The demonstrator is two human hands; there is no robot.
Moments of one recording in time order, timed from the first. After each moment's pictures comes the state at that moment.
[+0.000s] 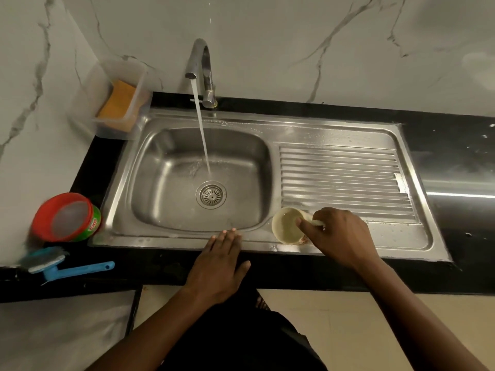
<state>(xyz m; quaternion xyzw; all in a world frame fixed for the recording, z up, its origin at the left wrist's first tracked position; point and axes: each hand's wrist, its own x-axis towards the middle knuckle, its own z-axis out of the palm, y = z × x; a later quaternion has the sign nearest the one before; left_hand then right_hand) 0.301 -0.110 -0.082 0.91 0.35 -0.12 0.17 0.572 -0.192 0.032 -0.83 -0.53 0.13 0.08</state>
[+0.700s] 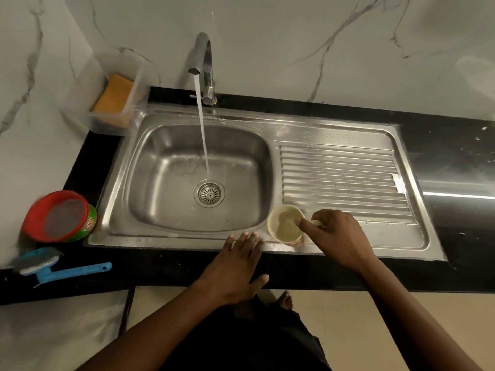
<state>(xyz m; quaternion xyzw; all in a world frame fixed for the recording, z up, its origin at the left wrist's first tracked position) 0.324 -0.111 -0.070 0.94 0.22 -0.17 0.20 0.559 -0.187 0.043 -0.83 -0.48 0.21 0.16</state>
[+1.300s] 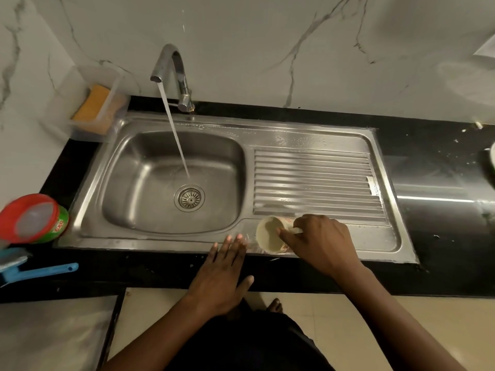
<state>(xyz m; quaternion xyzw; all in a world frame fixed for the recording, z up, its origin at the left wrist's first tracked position) 0.367 -0.163 -0.074 0.92 0.31 -0.15 0.17 0.610 -0.222 0.034 -0.81 -0.58 0.10 0.03</state>
